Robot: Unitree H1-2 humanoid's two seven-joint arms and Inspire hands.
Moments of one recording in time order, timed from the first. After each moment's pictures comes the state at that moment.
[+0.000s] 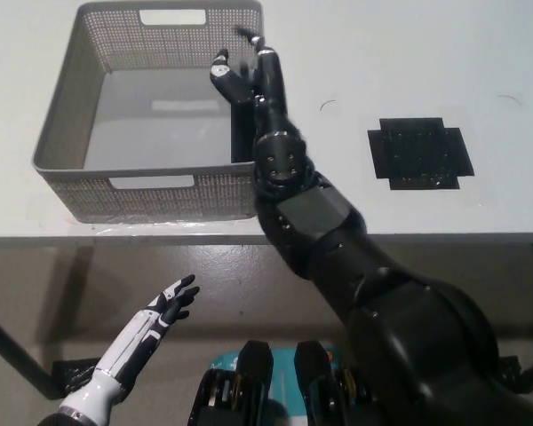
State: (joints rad) left_arm -0.05 0.25 -0.10 -0.03 0.04 -0.01 -0.23; right_arm -1.28 0.22 -0.04 1.37 -0.02 -0.27 -0.40
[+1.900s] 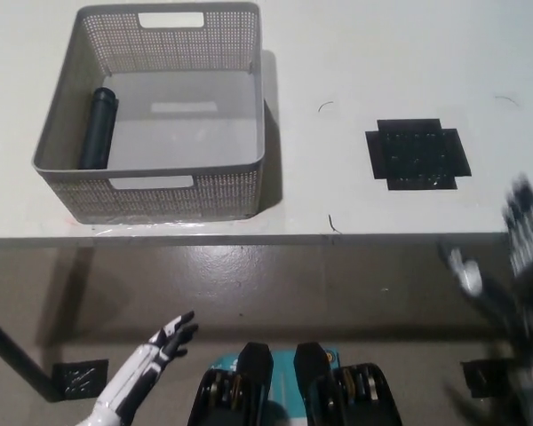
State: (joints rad) left_arm 0.05 0.23 -0.09 0.01 0.05 -0.03 -0.26; right_arm -0.02 -0.07 -0.01 -0.07 0.04 -0.22 -0.17
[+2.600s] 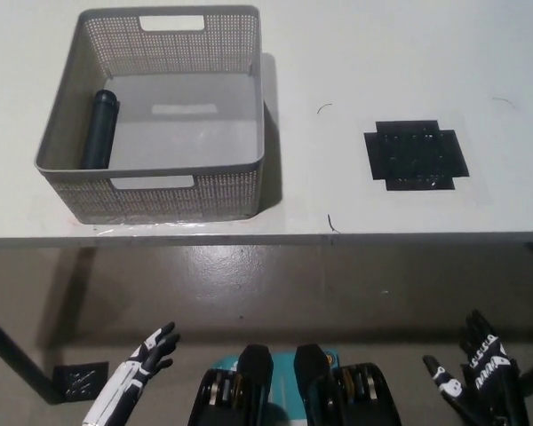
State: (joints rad) left_arm 0.09 0.18 -0.02 0.05 0.04 -0.12 -0.23; right_arm 0.08 -0.07 0.01 0.22 0.16 -0.31 0.00
